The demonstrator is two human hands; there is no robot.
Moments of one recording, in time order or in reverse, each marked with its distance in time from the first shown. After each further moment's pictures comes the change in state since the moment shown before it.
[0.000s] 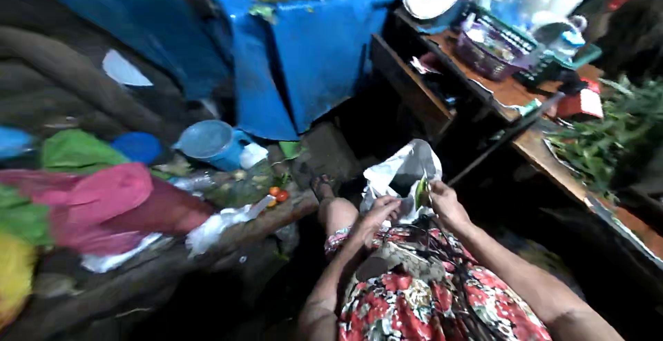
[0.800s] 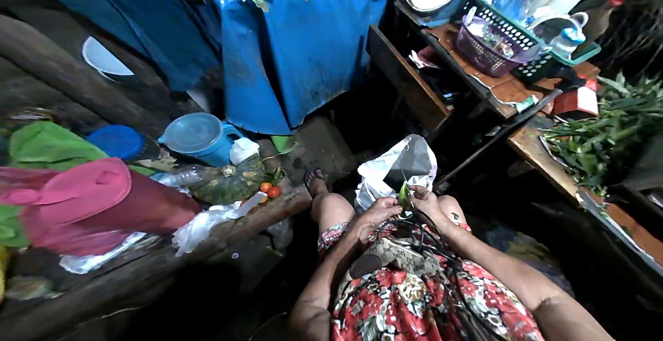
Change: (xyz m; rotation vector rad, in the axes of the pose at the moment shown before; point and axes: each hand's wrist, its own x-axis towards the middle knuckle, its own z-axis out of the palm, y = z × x) left_hand -0.003 0.005 0.009 0.005 -0.249 0.020; right_hand -0.004 0.025 0.020 0.132 -0.112 0.046
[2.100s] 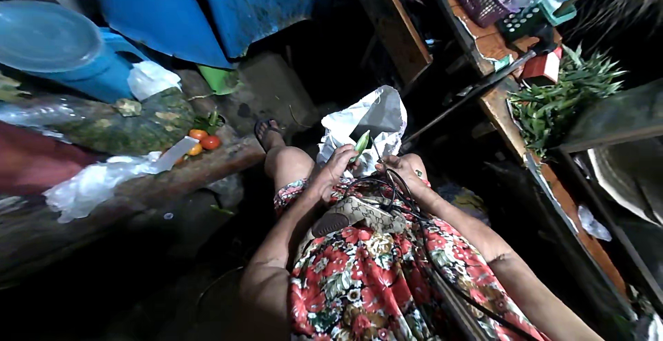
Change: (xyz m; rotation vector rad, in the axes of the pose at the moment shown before) left_hand -0.032 -0.003 -0.005 -0.073 0.184 0.017; right_hand -0.022 0.012 -0.027 -0.179 -0.122 0.121
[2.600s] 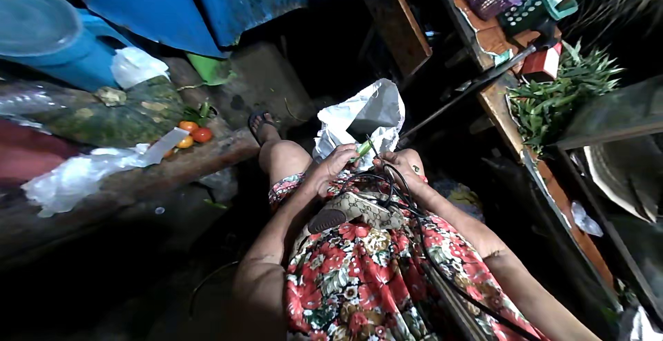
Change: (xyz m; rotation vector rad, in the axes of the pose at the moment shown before) left_hand -0.006 0.033 0.014 0.045 -0.082 -0.038; right_hand -0.001 0.004 -0.003 -0.087 -0.052 -0.014
